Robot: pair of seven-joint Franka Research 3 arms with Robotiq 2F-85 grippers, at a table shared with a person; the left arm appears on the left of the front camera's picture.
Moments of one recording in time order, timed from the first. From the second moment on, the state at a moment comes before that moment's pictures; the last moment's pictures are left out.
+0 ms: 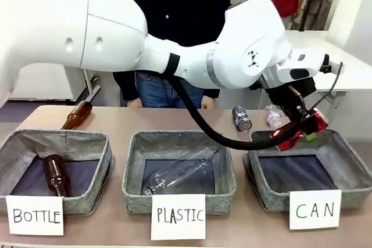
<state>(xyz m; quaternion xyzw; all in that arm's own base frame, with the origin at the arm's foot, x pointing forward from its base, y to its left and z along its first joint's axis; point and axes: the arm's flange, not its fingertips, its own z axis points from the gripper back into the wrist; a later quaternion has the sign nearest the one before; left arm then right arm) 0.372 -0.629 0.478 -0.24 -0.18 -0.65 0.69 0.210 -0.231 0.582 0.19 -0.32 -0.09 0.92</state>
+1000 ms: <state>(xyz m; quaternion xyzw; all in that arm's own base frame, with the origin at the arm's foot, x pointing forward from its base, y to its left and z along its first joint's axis) 0.407 -0.659 0.426 -0.31 -0.18 -0.60 0.72 0.210 -0.234 0.580 0.19 -0.32 -0.09 0.92</state>
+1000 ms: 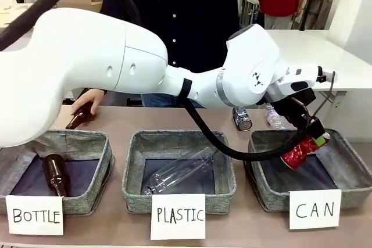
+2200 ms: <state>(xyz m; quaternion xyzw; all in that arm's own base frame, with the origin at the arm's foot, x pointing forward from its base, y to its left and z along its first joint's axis) 0.345 -0.459 0.484 -0.39 -0.08 -0.44 0.80 0.225 -0.135 0.636 0.29 -0.38 -0.01 0.88</state>
